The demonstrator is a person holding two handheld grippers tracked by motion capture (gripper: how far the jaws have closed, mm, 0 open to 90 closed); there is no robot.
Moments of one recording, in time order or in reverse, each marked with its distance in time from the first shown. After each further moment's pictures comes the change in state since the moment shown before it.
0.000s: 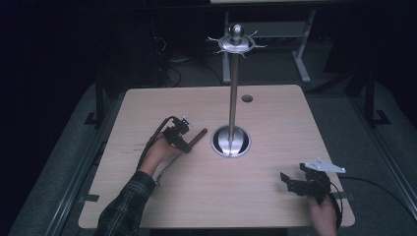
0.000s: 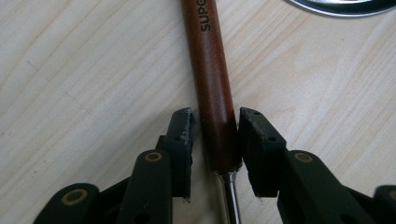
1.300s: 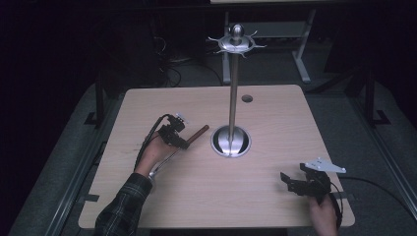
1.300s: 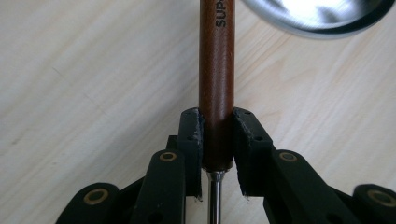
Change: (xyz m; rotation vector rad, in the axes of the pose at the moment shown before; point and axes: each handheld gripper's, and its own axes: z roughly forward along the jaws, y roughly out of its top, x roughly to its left) left arm 0.003 -0.008 -0.022 -0.101 -0.029 -0.024; right arm -0.001 0.000 0.000 -0.003 0.001 0.001
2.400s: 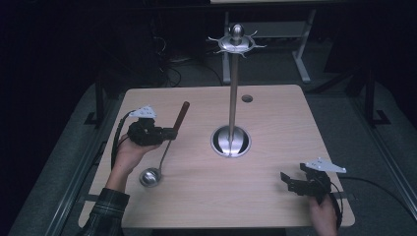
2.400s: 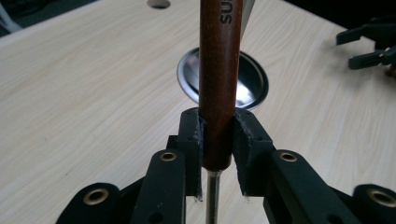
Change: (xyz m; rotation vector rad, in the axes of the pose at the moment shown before) left arm -0.011 -0.048 -0.100 -0.485 -0.096 0.052; right arm 0.000 0.000 0.000 0.000 0.001 0.009
